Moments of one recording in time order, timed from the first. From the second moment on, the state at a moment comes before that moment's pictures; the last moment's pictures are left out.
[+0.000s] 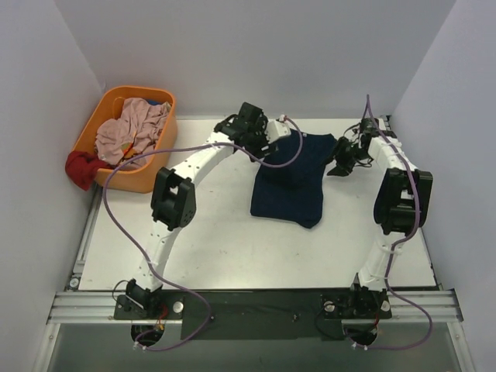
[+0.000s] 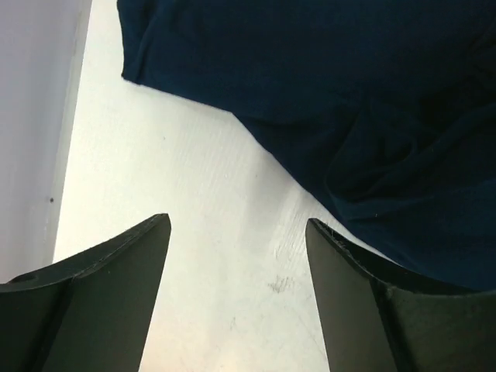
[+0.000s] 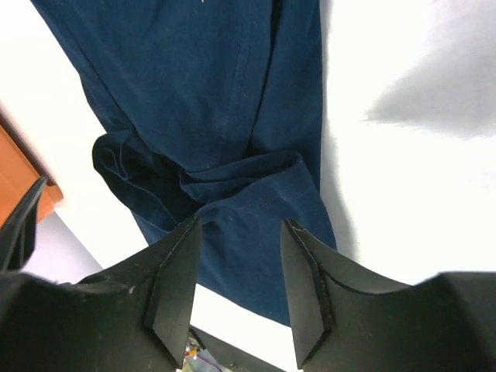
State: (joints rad) left arm -0.60 2.37 2.23 -0.64 0.13 0.72; right arm -0.10 2.01 1.53 -0.72 -0.47 0.54
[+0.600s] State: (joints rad) left arm -0.76 1.93 1.48 -0.73 0.39 1.13; right arm 0.08 1.48 0.90 -0.73 -0.37 0.46
